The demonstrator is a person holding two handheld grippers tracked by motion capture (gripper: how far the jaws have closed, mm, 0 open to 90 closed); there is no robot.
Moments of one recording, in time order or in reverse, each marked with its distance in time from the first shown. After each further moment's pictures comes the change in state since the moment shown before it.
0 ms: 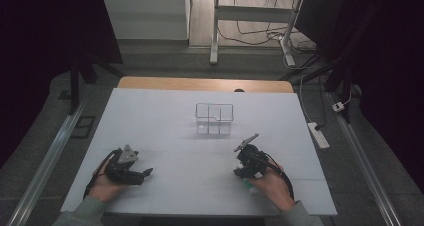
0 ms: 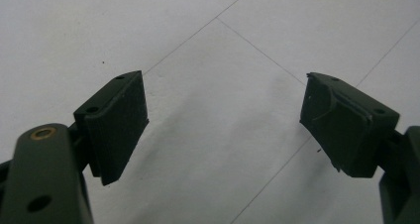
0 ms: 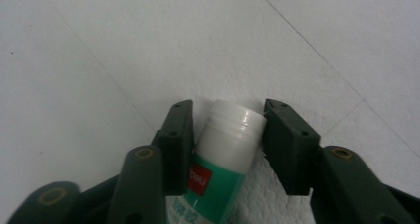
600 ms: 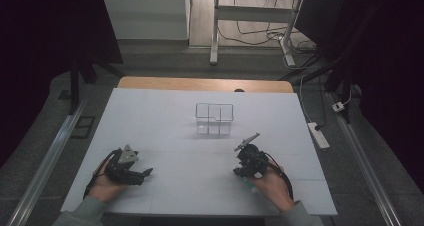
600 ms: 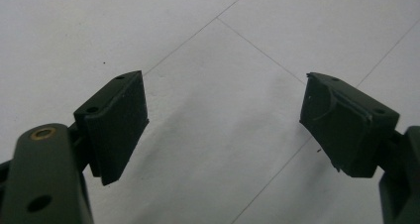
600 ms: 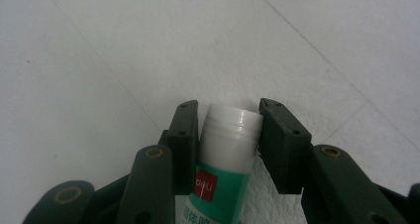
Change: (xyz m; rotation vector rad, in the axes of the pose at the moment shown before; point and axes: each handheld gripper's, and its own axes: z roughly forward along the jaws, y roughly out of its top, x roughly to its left) left arm 0.000 0.000 0.000 0.001 0.007 0.004; right arm 0.000 0.000 -0.006 -0.043 0.014 0.017
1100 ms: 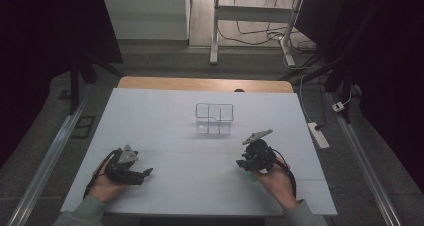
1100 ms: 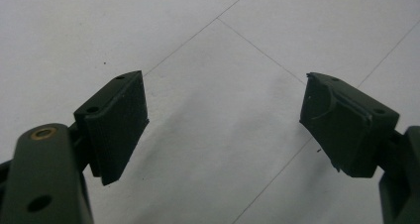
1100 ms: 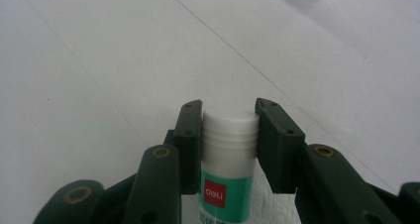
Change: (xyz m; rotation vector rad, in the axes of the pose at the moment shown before) left arm 0.000 0.000 0.000 0.002 0.000 0.001; right arm -0.010 -0.002 -0.022 -0.140 -0.009 0.021
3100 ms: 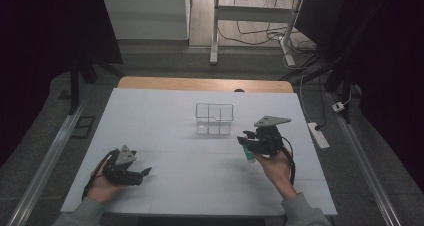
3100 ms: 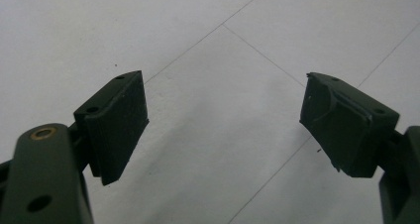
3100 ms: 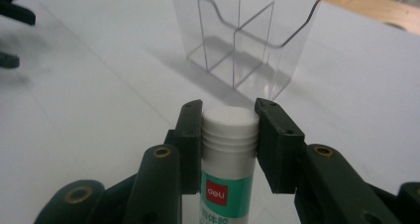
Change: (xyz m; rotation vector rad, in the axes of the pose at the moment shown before) left arm -0.001 -0.002 -0.007 -0.034 0.021 -0.011; right arm -0.022 0.027 -0.030 -0.341 -0.022 0.059
